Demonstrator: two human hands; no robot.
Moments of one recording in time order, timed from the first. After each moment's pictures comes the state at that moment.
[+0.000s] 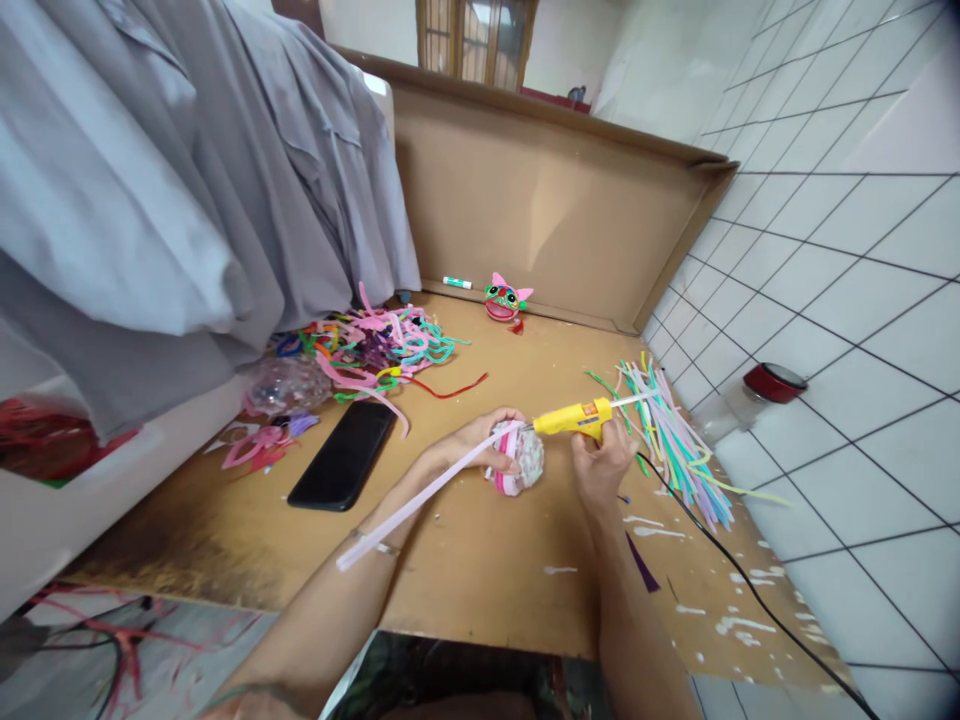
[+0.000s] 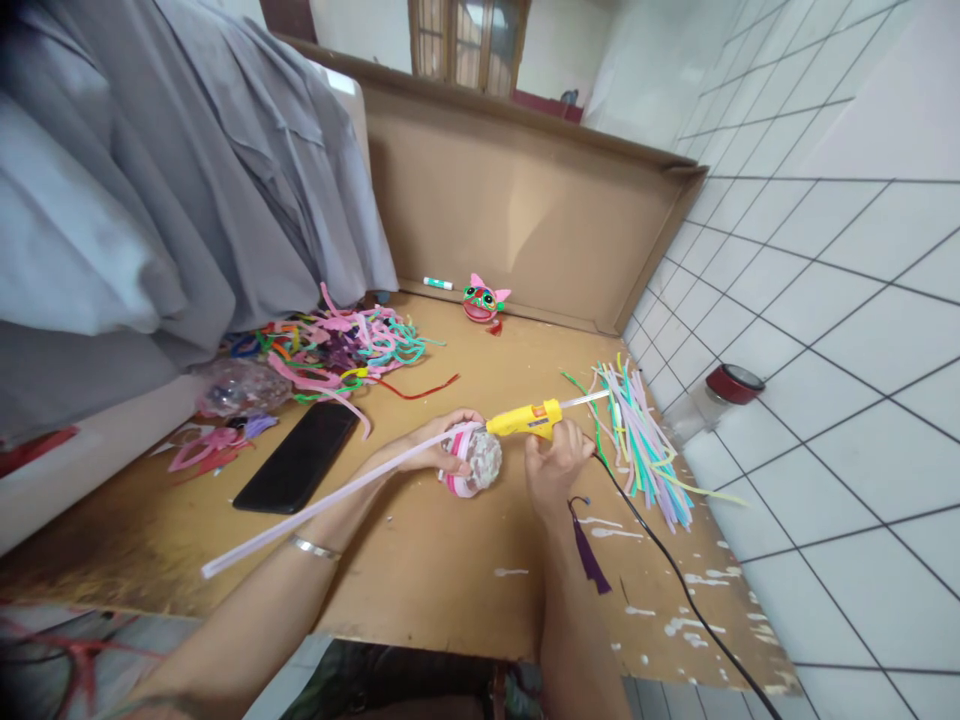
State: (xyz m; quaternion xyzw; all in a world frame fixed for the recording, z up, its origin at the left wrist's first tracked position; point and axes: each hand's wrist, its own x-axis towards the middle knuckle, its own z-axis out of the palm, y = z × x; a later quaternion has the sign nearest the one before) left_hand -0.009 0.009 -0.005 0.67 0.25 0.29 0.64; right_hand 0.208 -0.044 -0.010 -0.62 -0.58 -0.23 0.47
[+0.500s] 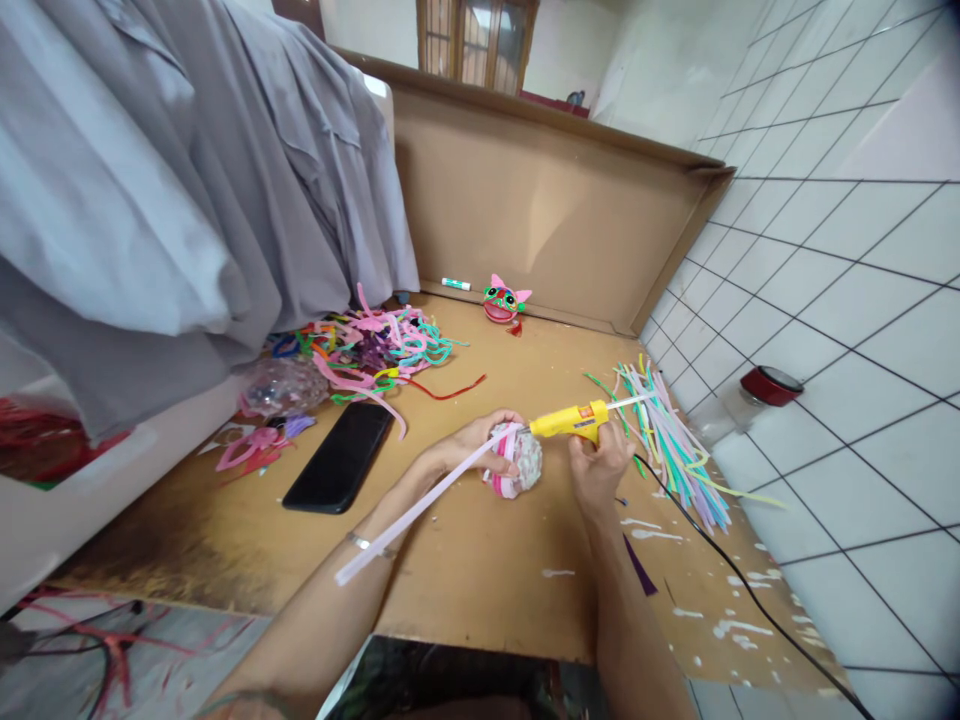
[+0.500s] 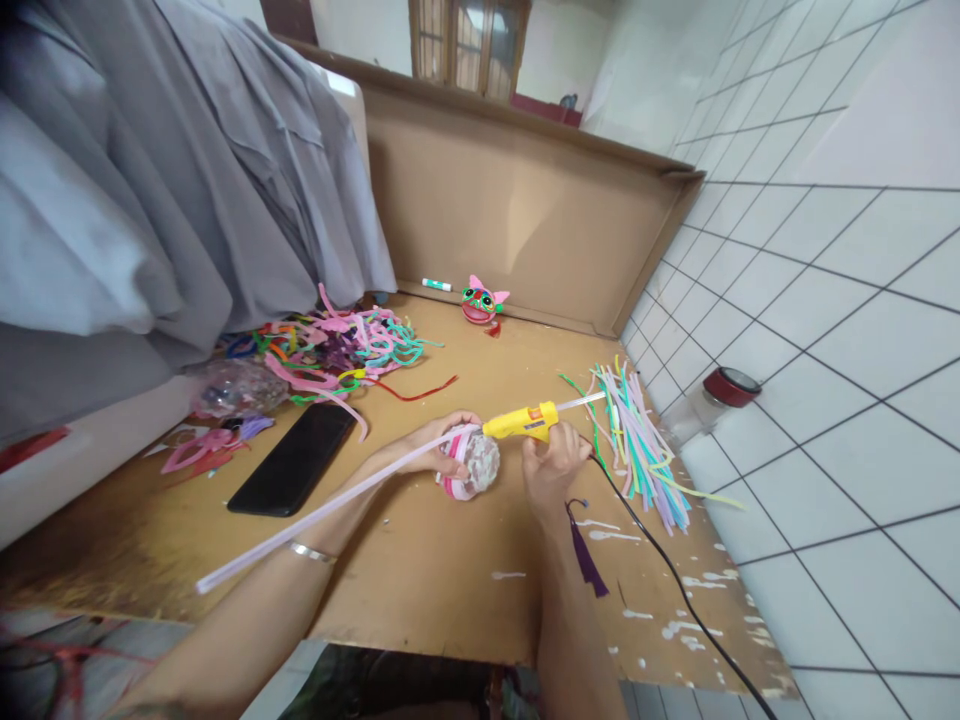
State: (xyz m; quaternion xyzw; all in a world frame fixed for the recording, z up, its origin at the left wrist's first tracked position) left_hand -0.009 0.008 -0.005 0.66 0.25 0.30 0.65; right_hand 0.208 -0.045 -0.009 -0.61 -0.60 -0.23 0.47
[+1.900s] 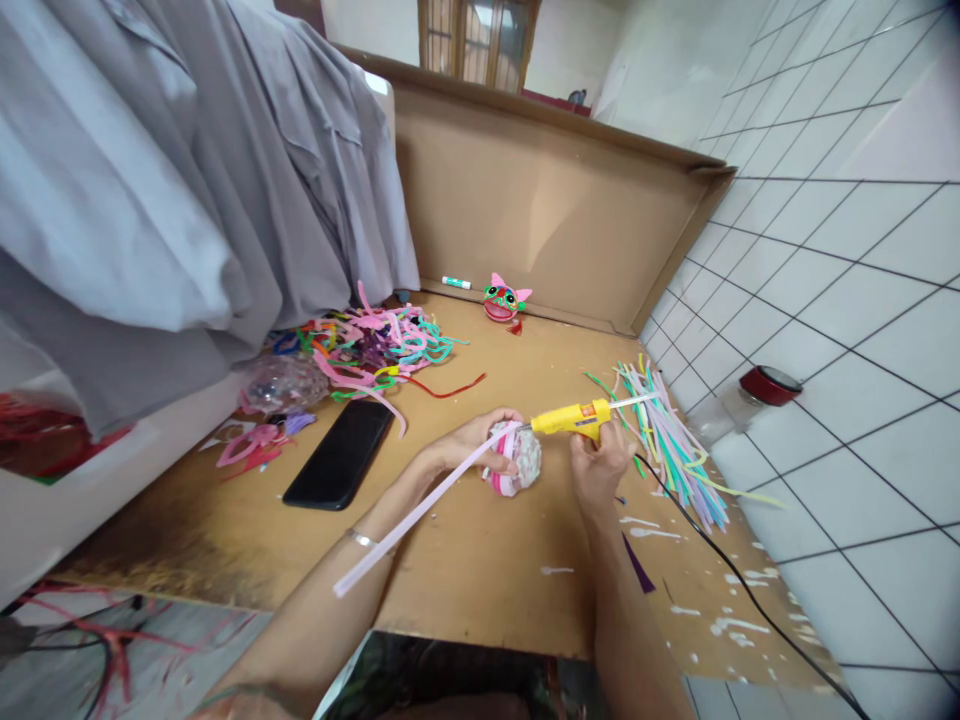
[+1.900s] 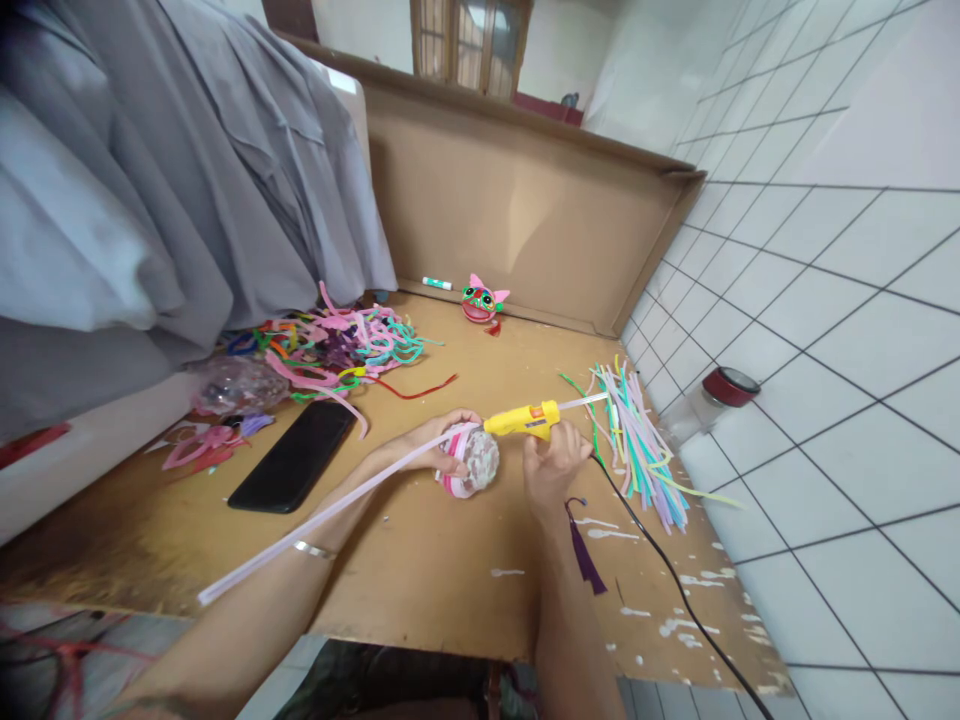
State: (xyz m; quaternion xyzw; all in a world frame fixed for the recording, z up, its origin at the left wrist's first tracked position) left_hand -0.010 0.008 -0.003 0.67 0.26 0.29 0.63; right_hand 0.209 -0.044 -0.009 -0.60 -0.59 -0.25 0.48
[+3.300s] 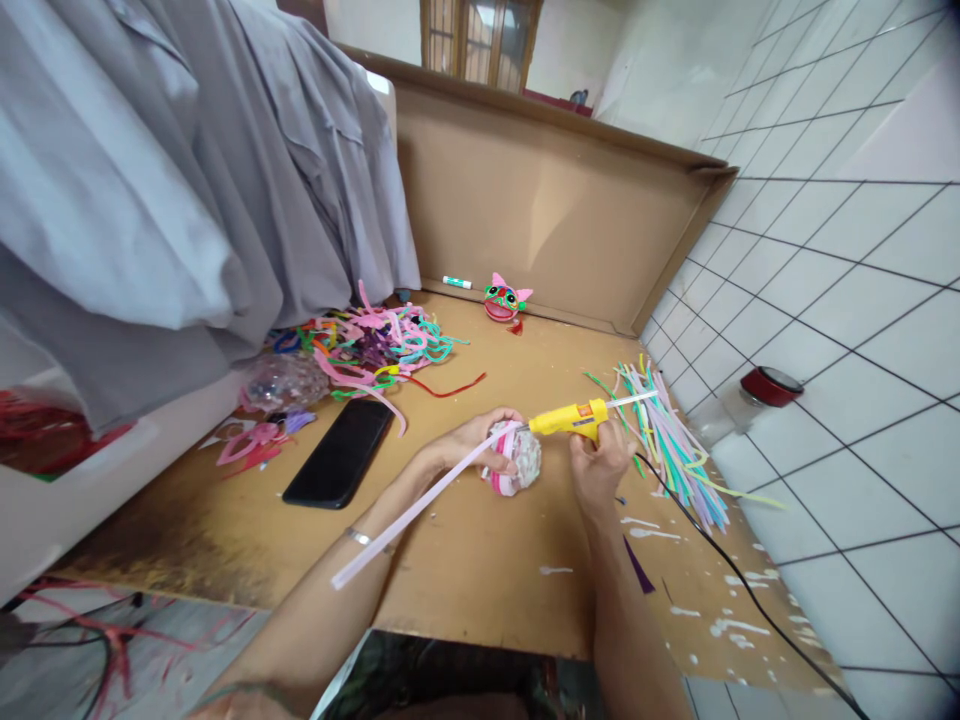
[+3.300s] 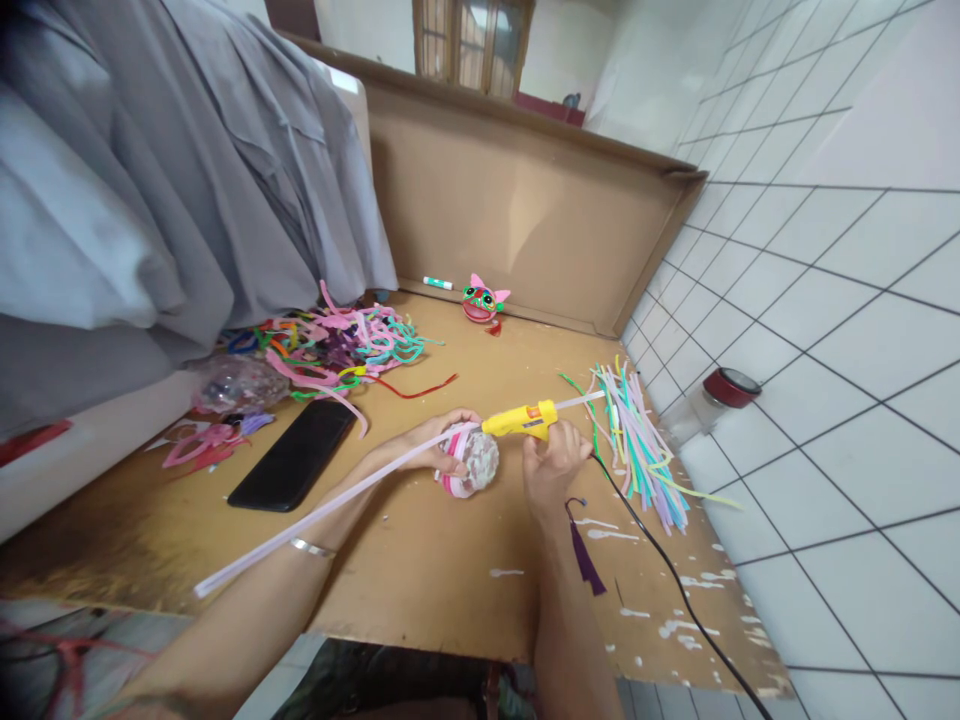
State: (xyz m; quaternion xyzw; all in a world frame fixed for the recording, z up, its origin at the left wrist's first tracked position) left_hand -0.010 0.006 0.003 0.67 0.27 0.27 0.64; right_hand 0.207 -0.047 -0.005 -0.61 -0.59 -0.24 0.46
